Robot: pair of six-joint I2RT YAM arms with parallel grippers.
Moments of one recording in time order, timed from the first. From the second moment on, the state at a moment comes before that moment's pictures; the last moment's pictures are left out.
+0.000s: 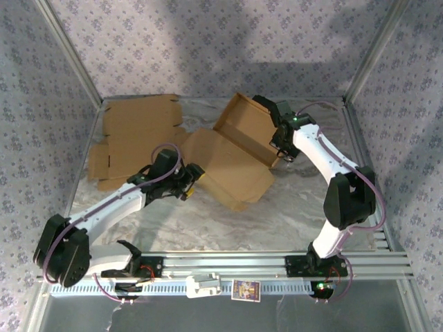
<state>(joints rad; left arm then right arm) -0.60 1.24 0.74 -0.31 0.25 -1.38 0.33 1.71 1.48 -1.00 0.28 0.94</state>
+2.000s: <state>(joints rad) -0.57 1.60 1.65 -1.27 -0.23 -0.29 0.52 1.62 1.55 -0.96 -0.02 0.93</state>
